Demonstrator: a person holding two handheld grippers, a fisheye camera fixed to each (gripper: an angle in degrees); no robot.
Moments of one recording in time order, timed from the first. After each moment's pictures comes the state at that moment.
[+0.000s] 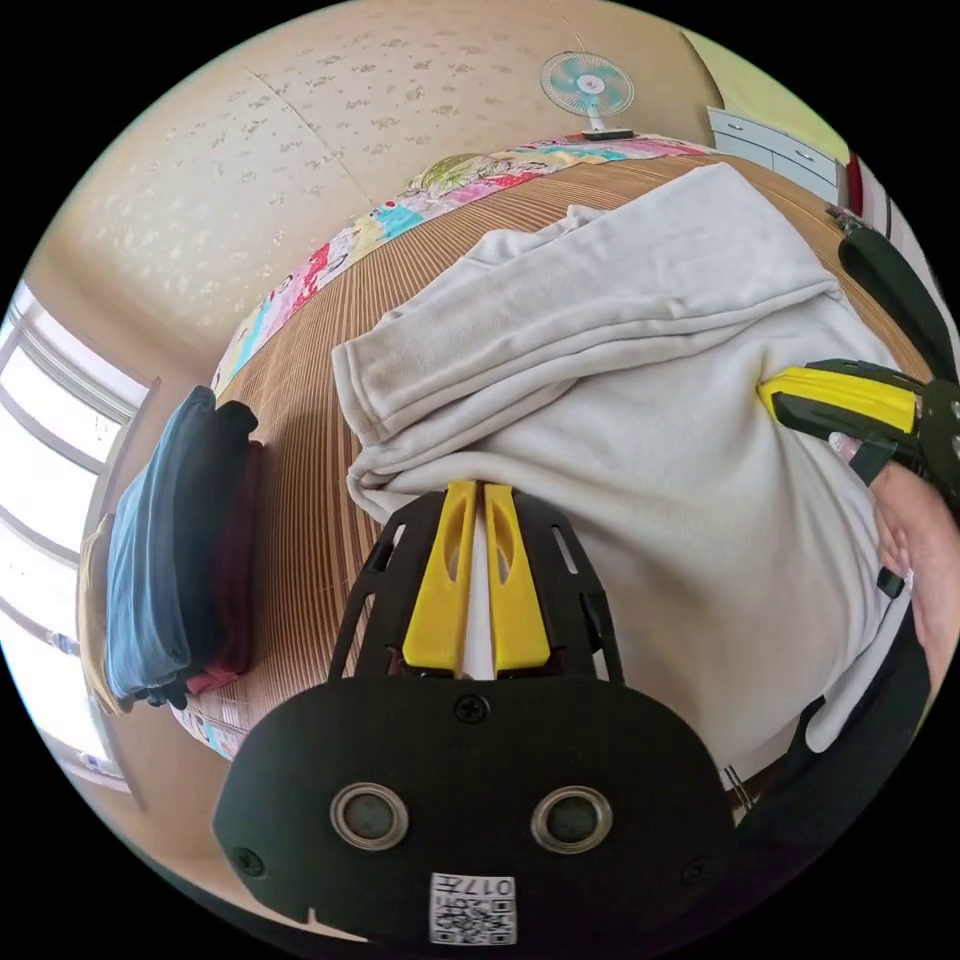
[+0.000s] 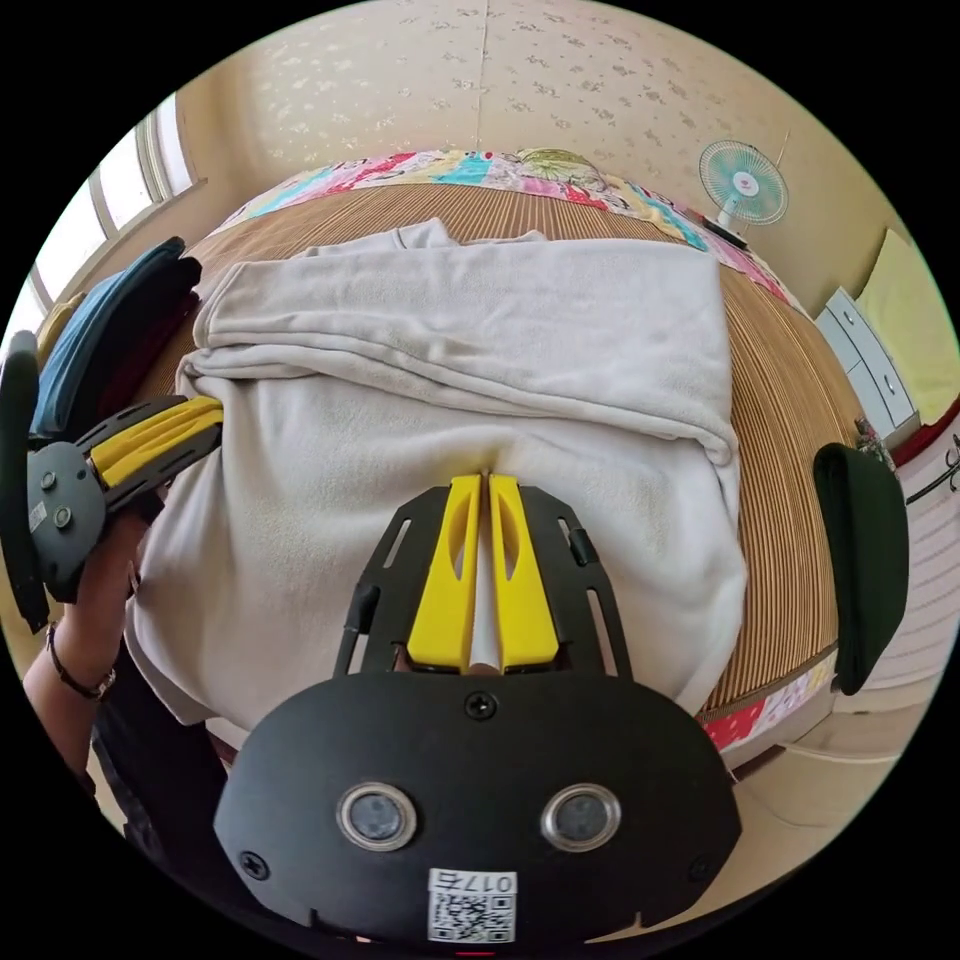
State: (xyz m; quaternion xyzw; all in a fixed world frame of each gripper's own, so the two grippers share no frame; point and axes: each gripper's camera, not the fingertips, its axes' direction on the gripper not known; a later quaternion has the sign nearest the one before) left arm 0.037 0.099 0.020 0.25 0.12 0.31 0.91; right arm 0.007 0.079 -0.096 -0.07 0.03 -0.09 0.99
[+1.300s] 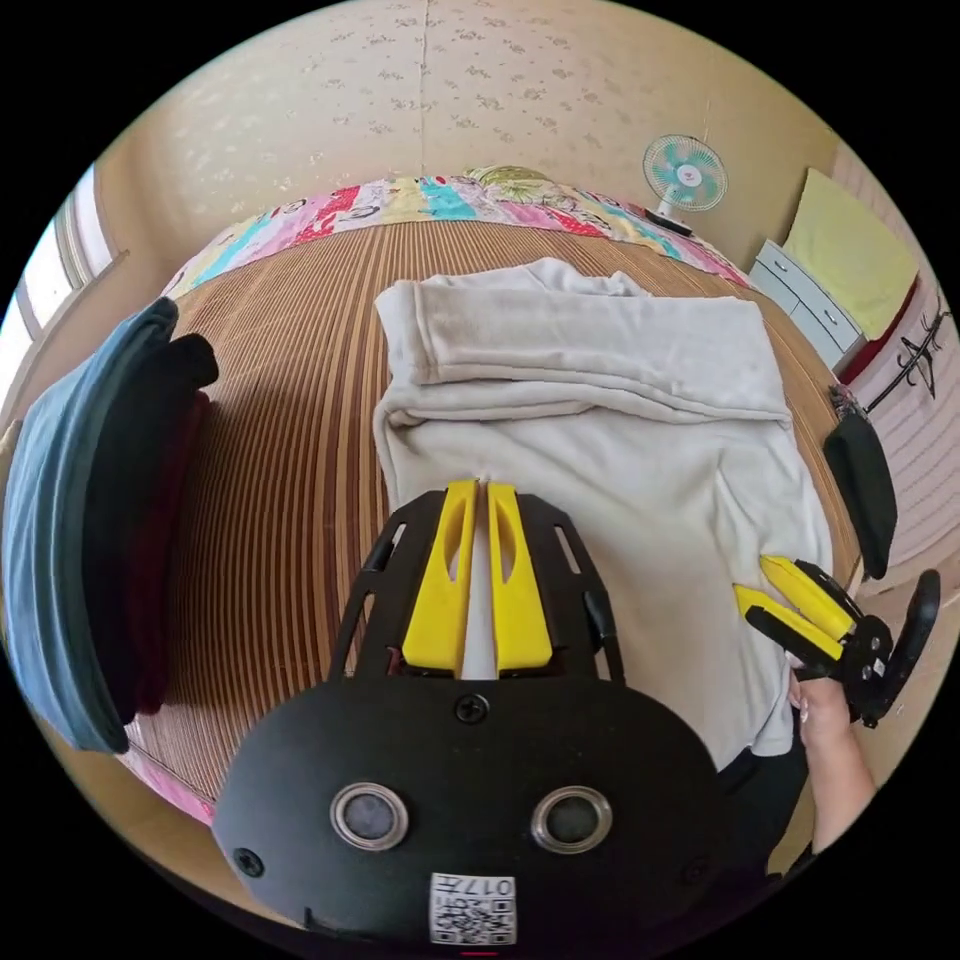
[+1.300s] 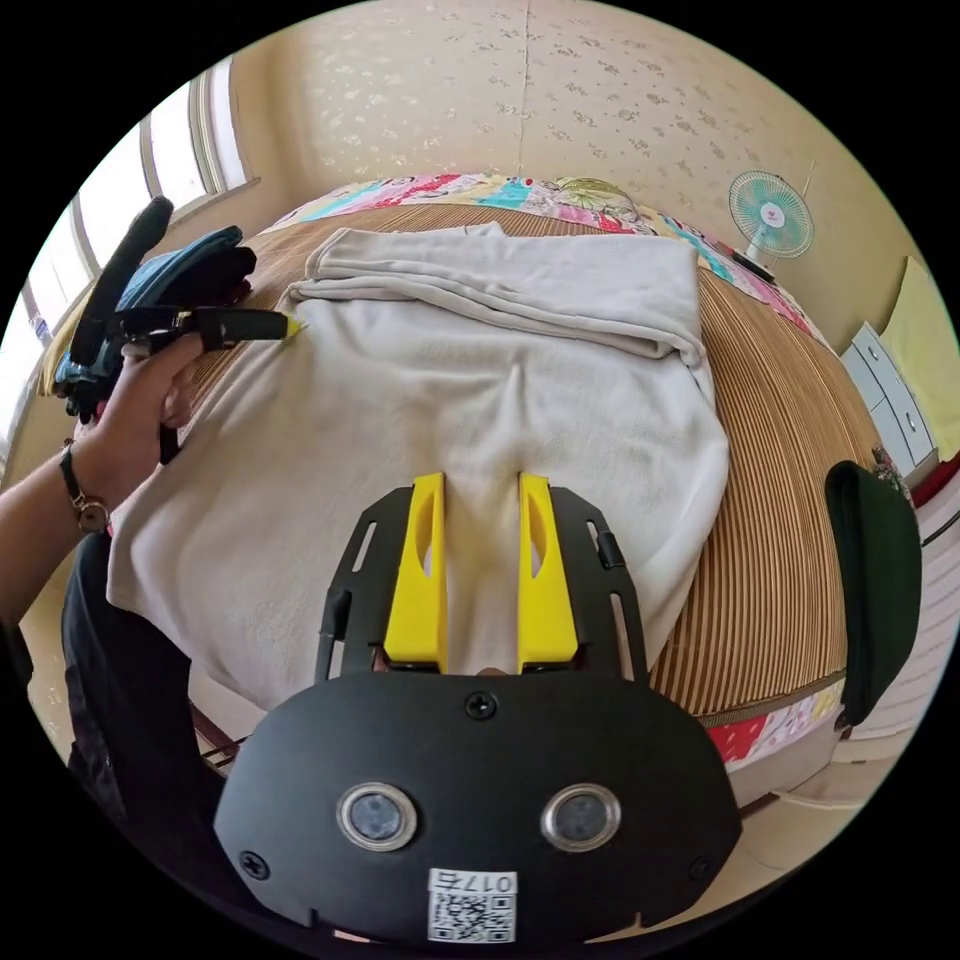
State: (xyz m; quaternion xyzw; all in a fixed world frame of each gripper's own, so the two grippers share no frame) left arm -0.055 0.027 0.024 0.20 0.34 0.20 0.90; right arm -0.056 0.126 -0.108 -0.03 -0.01 -0.15 0.99
